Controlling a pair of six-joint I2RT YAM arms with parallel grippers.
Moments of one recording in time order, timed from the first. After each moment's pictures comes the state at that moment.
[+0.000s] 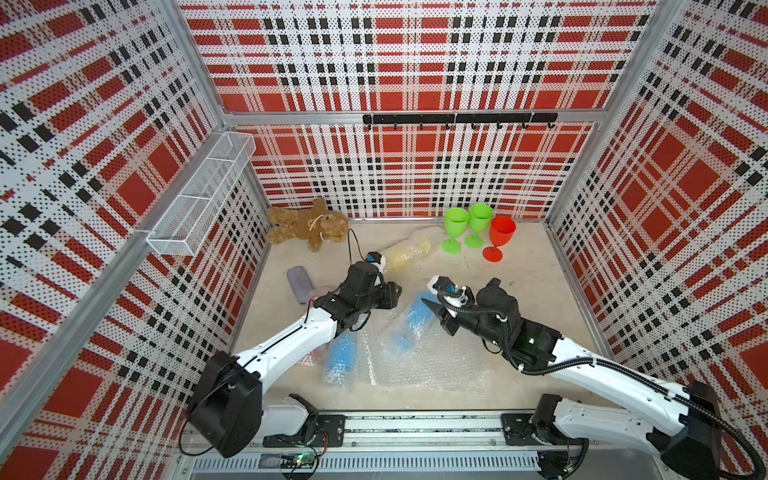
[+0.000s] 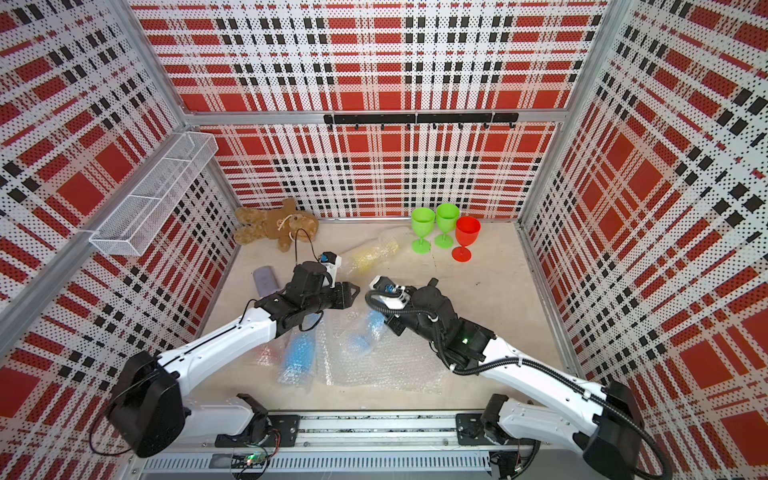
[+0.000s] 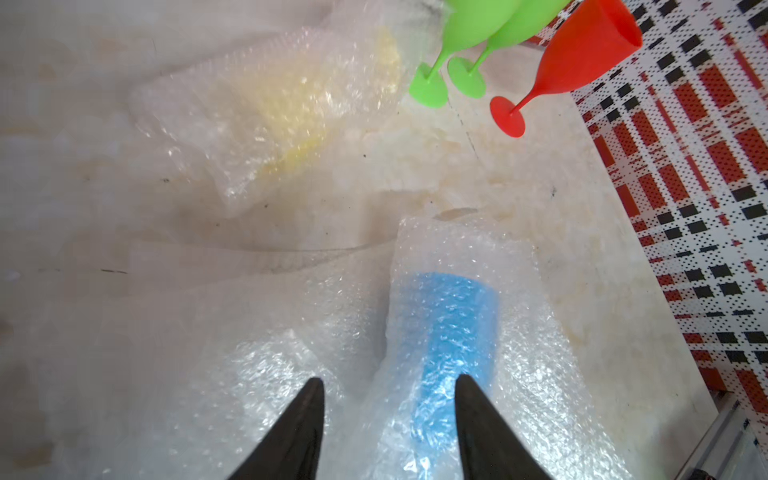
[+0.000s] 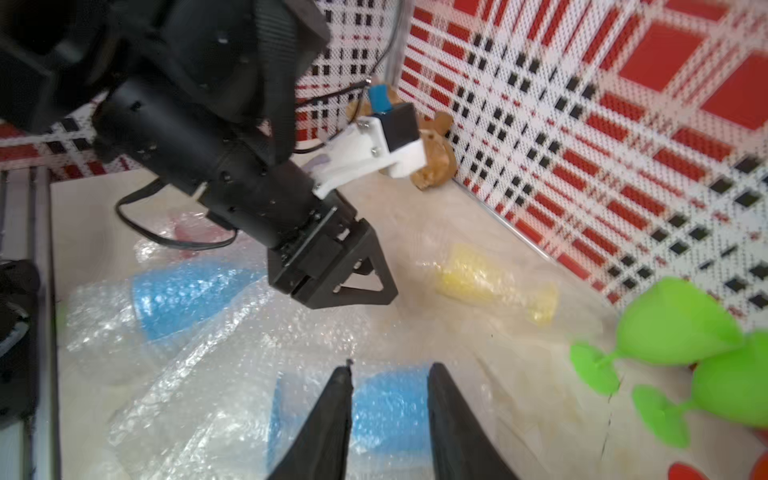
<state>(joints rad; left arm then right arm) -0.56 1.36 0.87 -0.19 0.10 -0.49 0.89 1.07 0.80 -0.04 0.09 -0.09</state>
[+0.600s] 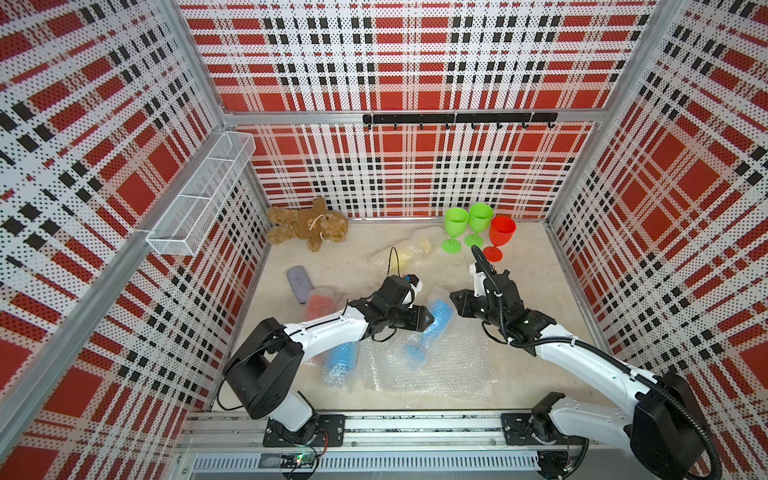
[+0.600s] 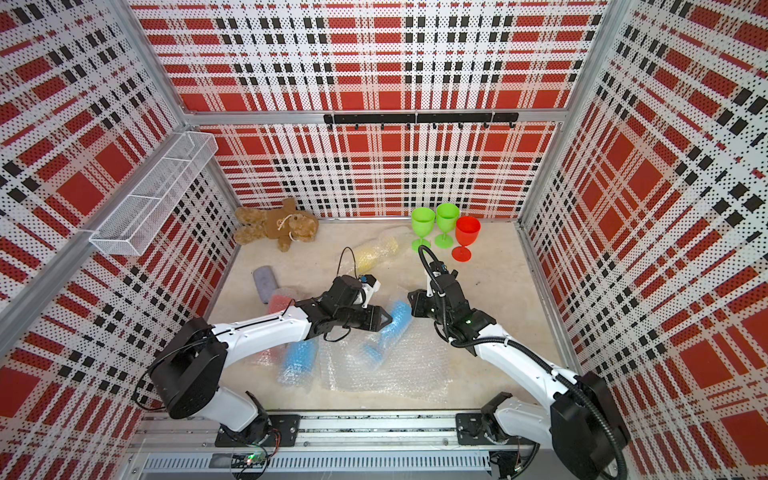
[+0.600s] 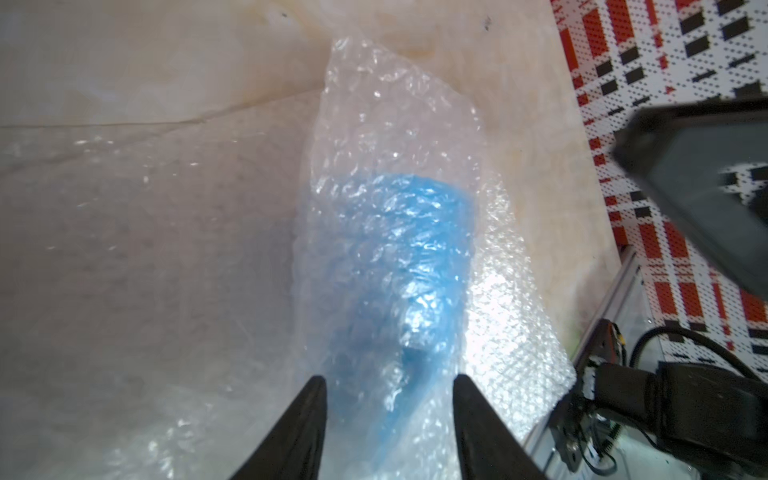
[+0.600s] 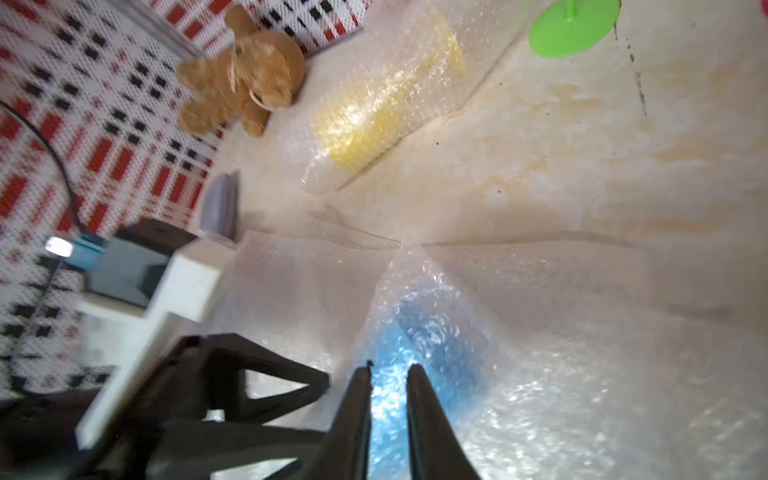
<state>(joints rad) -0.77 1.56 0.91 -0.12 0.35 -0.55 0.55 1.17 0.67 -0.09 -0.11 0.65</state>
